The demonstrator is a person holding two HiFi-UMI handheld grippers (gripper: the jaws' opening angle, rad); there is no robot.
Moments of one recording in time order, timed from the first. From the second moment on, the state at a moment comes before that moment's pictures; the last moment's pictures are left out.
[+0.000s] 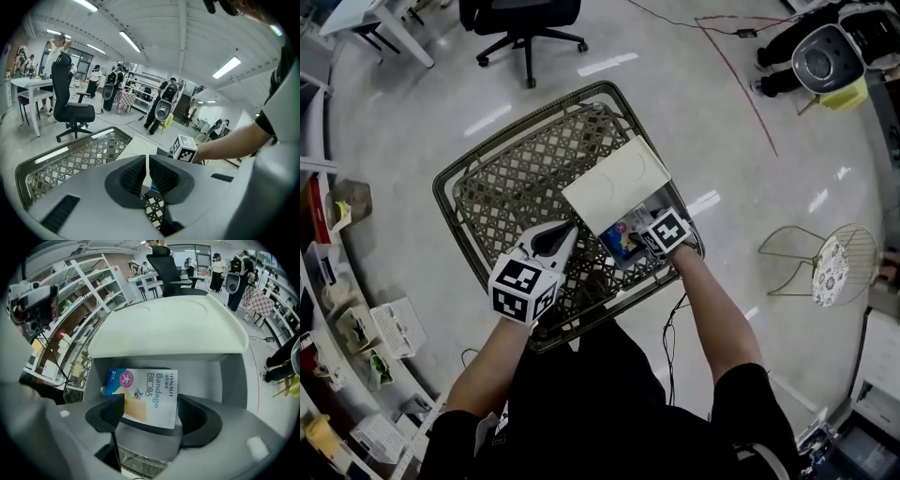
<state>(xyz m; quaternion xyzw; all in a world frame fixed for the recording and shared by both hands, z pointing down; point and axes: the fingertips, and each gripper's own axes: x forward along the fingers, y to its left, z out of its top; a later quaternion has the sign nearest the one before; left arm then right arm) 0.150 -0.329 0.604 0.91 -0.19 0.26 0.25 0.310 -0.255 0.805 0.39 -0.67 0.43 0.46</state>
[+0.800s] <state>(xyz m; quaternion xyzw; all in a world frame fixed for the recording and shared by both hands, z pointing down) 0.156 -0.306 0.594 0.93 -0.14 0.27 0.22 0.287 -0.244 0.723 0.49 -0.70 0.39 0.34</state>
